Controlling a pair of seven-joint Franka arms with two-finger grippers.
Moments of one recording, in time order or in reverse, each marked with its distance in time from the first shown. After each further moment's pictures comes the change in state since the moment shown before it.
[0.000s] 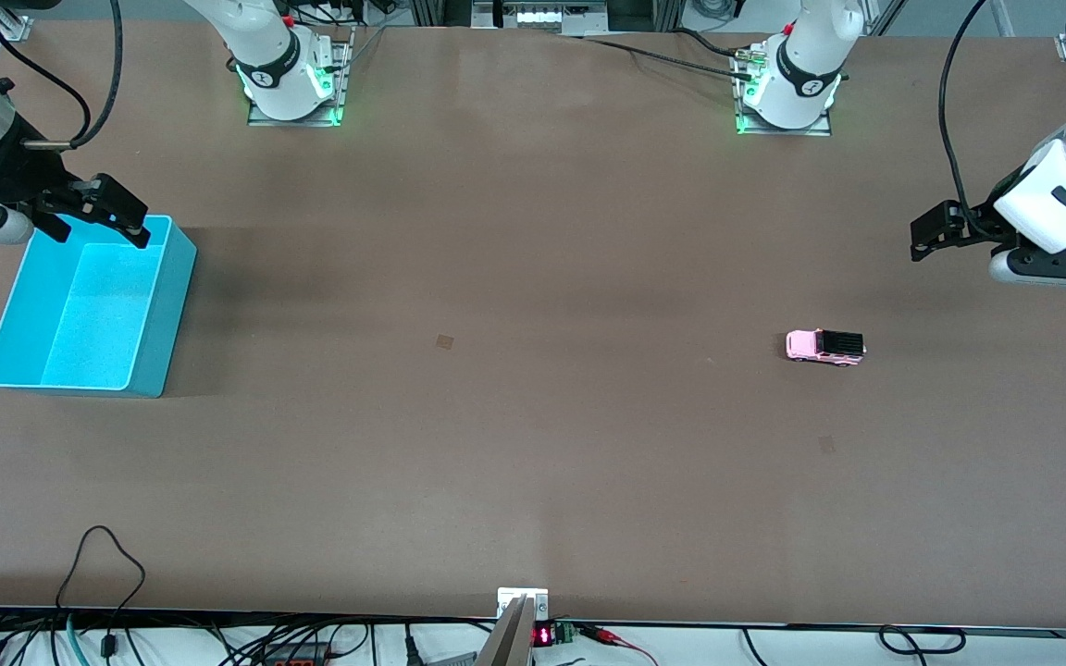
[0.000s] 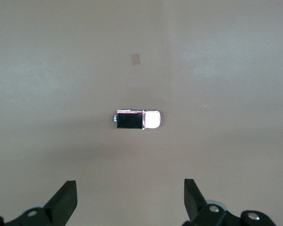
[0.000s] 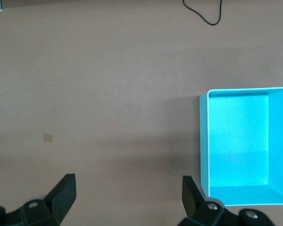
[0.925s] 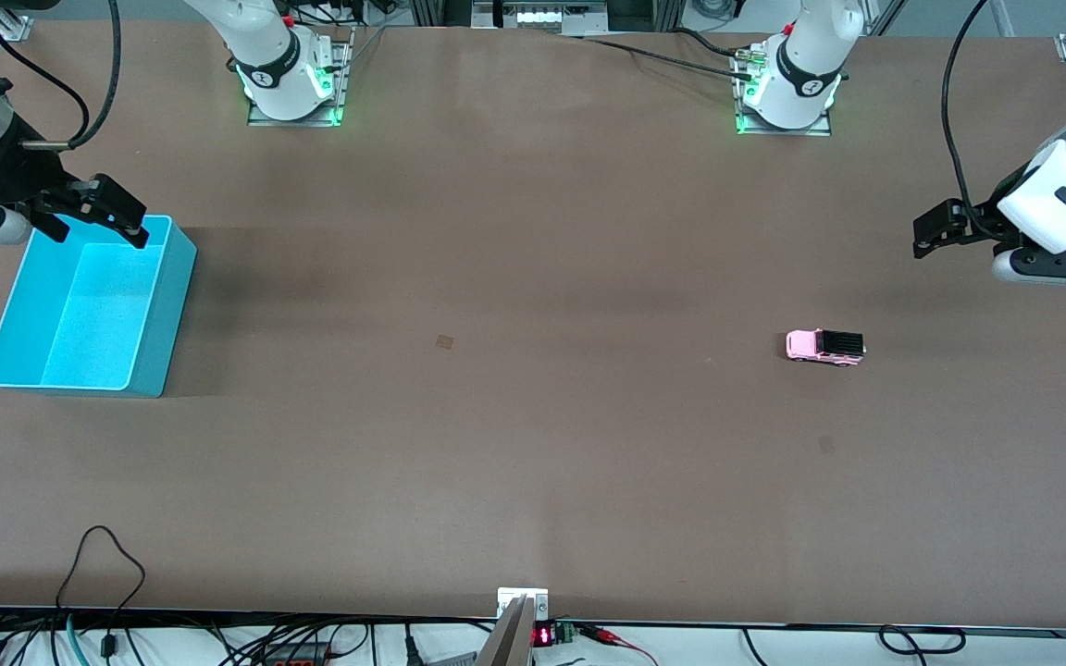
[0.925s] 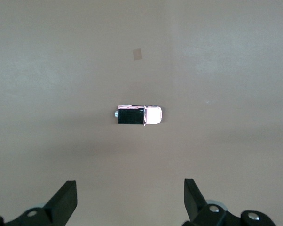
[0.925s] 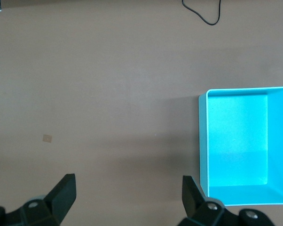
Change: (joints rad) left arm 0.003 0.000 0.005 0.000 0.000 -0.019 0.000; right arm 0.000 0.000 -0.003 0.000 -0.001 0.000 0.000
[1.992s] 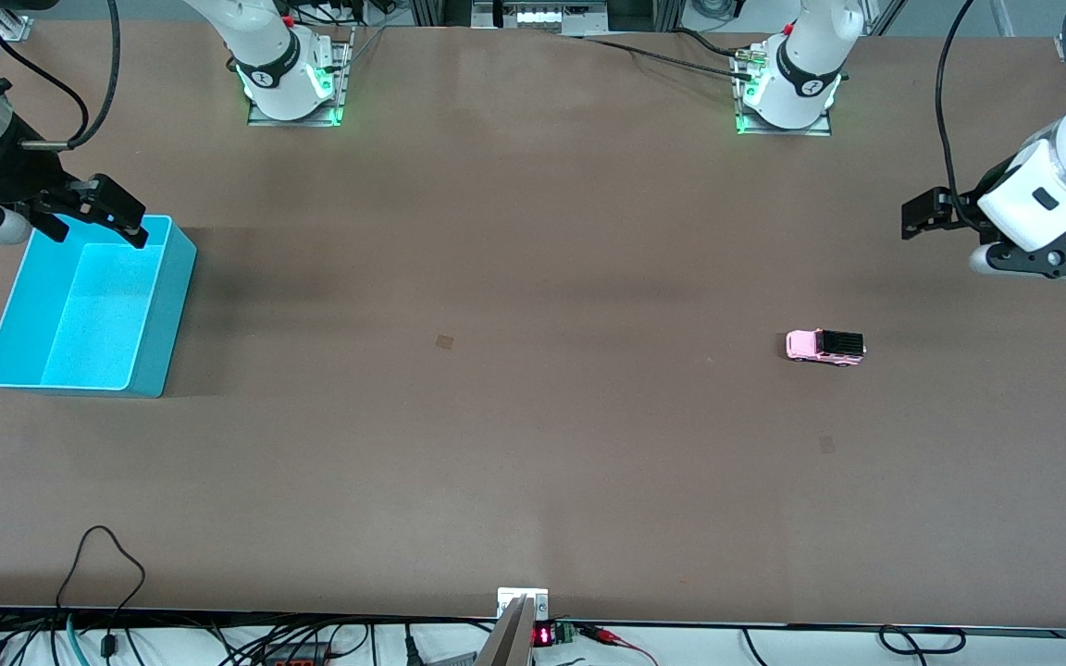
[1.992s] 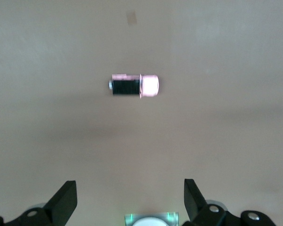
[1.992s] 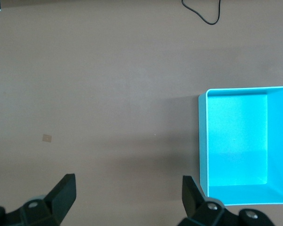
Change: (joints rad) left arm -0.008 0.009 -0.002 0.001 -0.003 -0.160 0.004; right arm 0.000 0.000 -0.001 0.000 0.000 -0.002 -0.001
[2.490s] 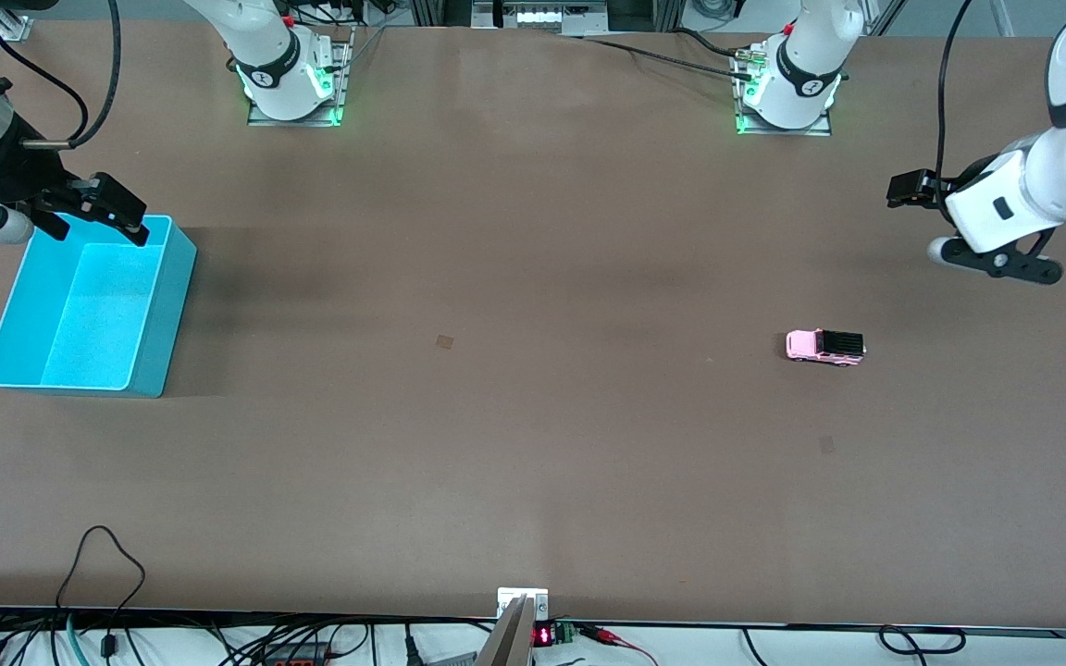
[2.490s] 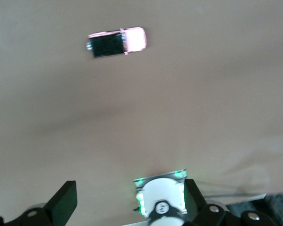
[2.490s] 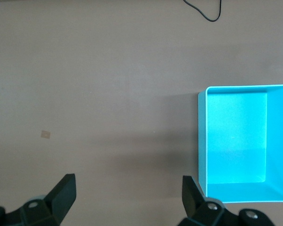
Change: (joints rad) left arm 0.005 0.057 0.001 0.000 0.000 -0.122 0.249; right arm -0.001 0.000 -0.001 0.000 0.000 -0.015 -0.013
